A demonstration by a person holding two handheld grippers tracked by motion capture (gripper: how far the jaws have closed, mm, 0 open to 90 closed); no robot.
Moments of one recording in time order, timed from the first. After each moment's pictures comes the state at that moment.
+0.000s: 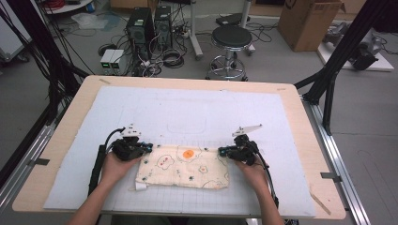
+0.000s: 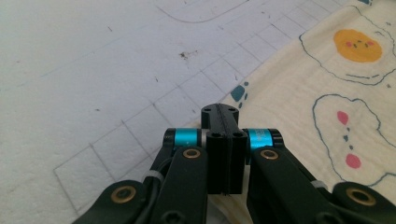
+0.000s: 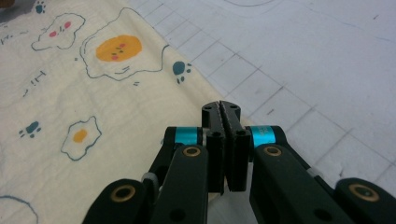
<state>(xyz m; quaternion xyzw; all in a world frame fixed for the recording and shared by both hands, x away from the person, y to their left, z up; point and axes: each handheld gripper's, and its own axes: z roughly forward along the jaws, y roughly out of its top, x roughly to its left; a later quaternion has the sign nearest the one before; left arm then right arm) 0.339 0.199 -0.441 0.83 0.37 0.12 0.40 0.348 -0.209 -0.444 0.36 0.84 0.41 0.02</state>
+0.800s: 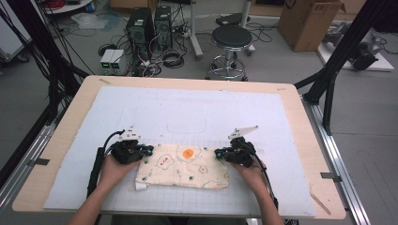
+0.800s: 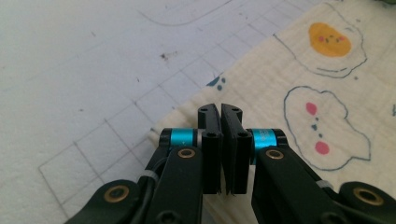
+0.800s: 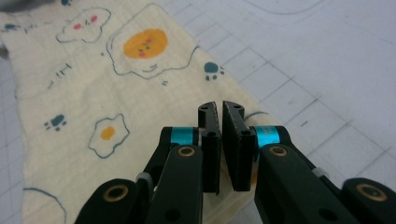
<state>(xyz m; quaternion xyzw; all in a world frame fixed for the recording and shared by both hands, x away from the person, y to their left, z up) 0.328 0.199 -0.442 0.83 0.35 0.11 0.41 0.340 -0.196 -0.439 0.33 0.85 0.40 0.03</state>
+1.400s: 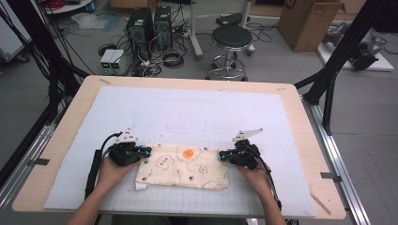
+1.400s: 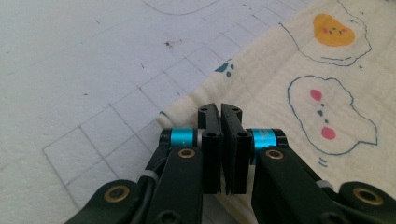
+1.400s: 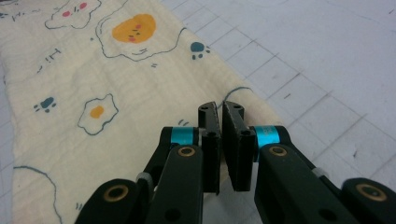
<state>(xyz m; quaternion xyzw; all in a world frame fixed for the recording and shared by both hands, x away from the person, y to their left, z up) 0.325 0.206 -0.444 0.83 0.35 0.12 0.42 0.333 -0.210 -0.442 0.34 0.85 0.40 0.04</state>
